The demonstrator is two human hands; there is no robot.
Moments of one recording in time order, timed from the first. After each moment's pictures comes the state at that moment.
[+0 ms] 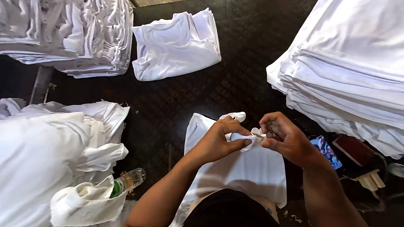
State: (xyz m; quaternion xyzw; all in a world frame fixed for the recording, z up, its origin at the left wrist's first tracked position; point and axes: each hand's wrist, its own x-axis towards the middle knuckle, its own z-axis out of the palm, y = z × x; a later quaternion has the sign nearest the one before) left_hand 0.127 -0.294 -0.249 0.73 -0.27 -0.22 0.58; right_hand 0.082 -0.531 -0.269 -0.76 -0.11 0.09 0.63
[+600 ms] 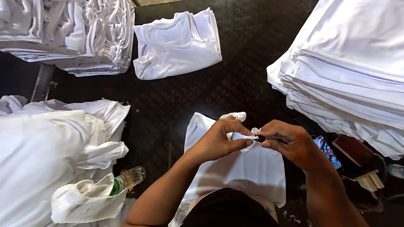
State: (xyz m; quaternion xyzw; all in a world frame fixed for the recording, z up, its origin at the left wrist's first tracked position) left_hand 0.127 -0.296 -0.243 0.72 -0.26 -0.25 0.59; right_hand 0.077 -0.538 -0.276 -0.76 -0.21 0.01 0.62
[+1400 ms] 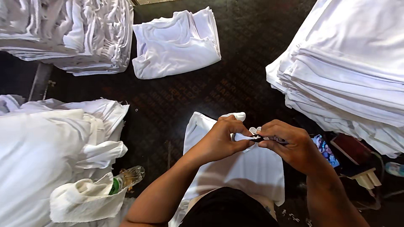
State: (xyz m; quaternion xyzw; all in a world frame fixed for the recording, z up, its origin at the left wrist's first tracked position) left_hand 0.125 -0.302 -0.237 0.77 -0.29 -0.24 0.52; right_hand 0.070 -0.534 -0.267 -0.81 -0.22 -0.04 0.54
